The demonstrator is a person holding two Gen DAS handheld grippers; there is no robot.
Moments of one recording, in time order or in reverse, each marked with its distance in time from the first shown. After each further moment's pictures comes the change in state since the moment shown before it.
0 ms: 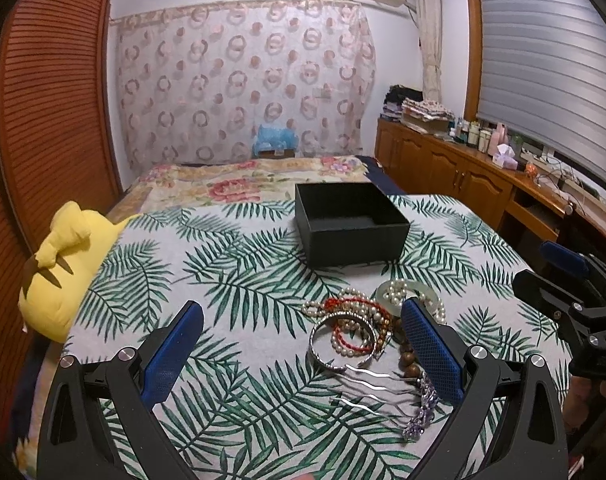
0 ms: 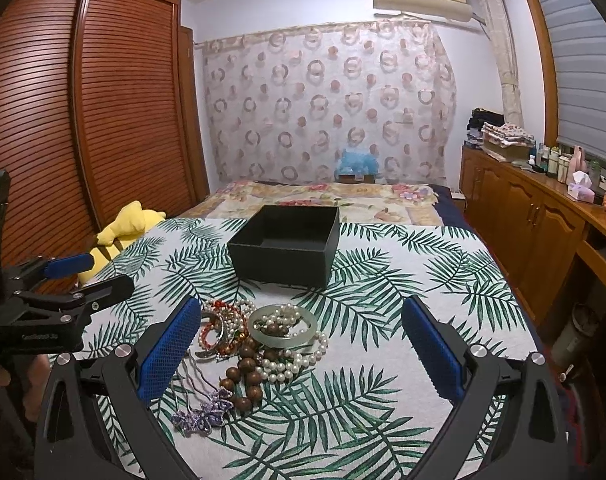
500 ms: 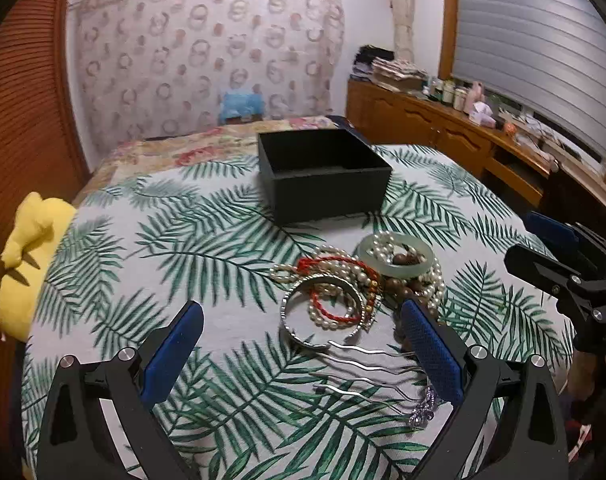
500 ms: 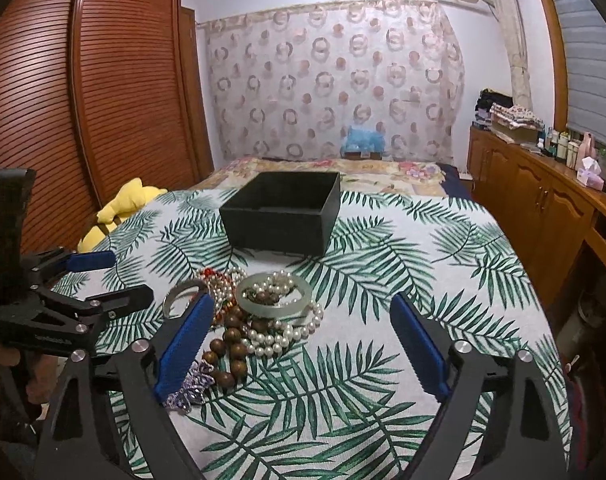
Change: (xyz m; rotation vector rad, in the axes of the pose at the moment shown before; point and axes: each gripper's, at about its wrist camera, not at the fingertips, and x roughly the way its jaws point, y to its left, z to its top) left arm 0.046 -0.010 -0.014 0.073 0.138 -0.107; right arm 0.023 -0.014 -0.021 0.002 0.089 0.038
